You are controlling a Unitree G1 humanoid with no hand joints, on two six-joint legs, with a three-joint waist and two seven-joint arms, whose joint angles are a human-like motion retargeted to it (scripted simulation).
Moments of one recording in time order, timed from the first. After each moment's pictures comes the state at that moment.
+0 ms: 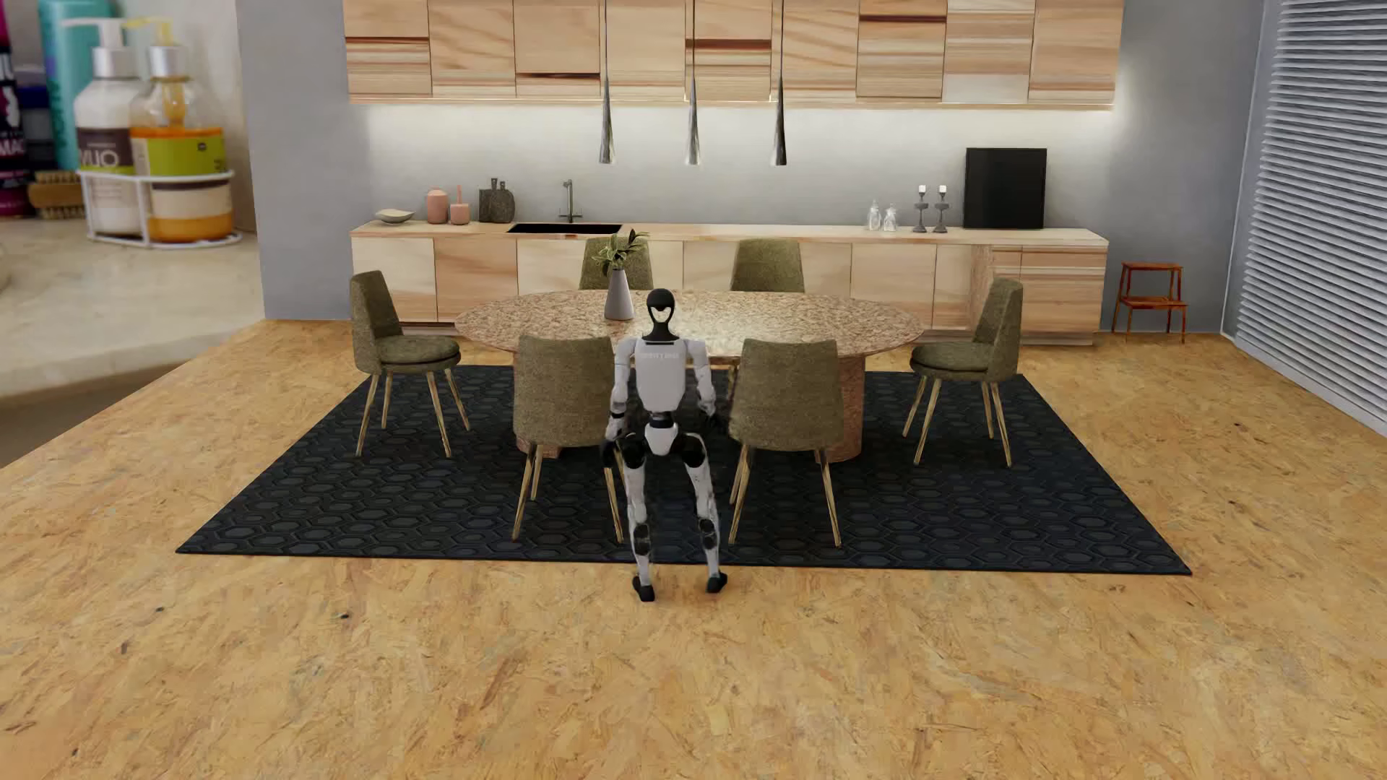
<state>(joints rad) -0.21 -0.40 0.05 0.06 -0.19 -0.02 0.35 0.00 0.02 0.47 0.55 0.33 0.09 -0.39 -0.14 0.10 -0.21 0.08 0.17 0.04 0.22 0.73 0.33 0.65 -0.79 0.21 0.30 0.05 -0.04</state>
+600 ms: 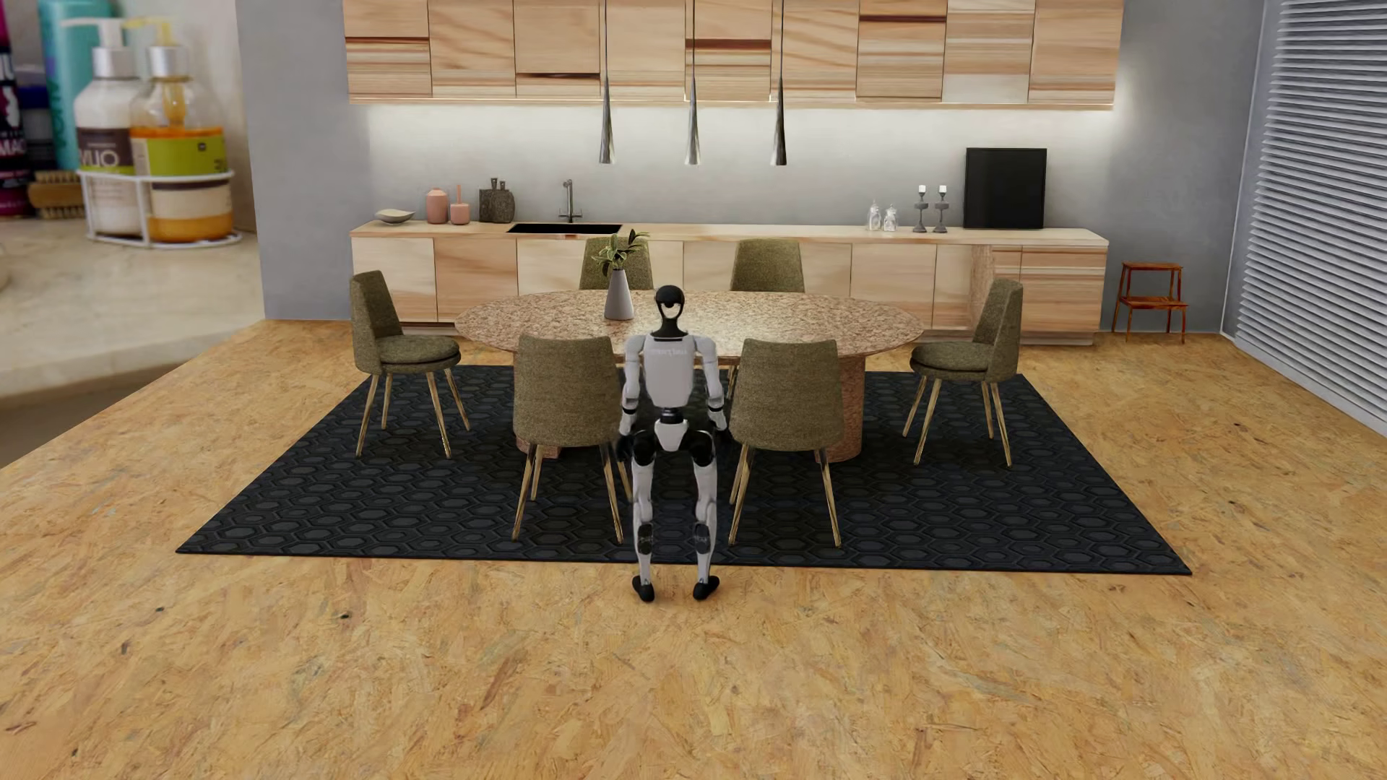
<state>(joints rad) -0.15 -0.23 0.02 0.16 -0.09 -0.01 0.37 -0.21 0.00 0.42 0.39 0.29 0.10 -0.35 -0.22 0.04 -0.19 -0.01 0.02 0.11 0.31 0.75 0.73 0.70 -0.57 0.19 0.30 0.05 -0.11</state>
